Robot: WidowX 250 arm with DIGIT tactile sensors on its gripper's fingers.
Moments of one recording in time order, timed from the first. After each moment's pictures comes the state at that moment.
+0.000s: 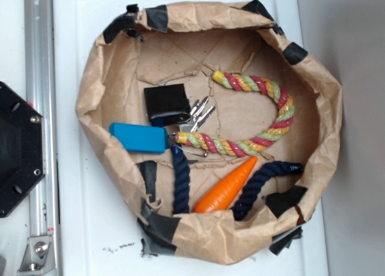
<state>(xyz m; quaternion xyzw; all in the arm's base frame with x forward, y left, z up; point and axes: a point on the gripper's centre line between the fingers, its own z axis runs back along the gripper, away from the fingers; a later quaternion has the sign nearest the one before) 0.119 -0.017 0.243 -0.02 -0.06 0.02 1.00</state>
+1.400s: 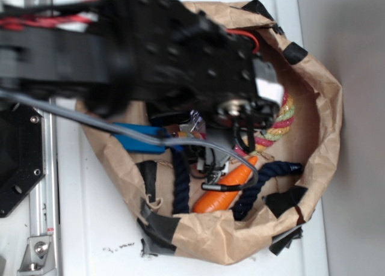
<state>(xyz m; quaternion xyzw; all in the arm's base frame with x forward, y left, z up) 0.282 -0.011 0.050 -0.01 -0.03 -0.12 0.99</state>
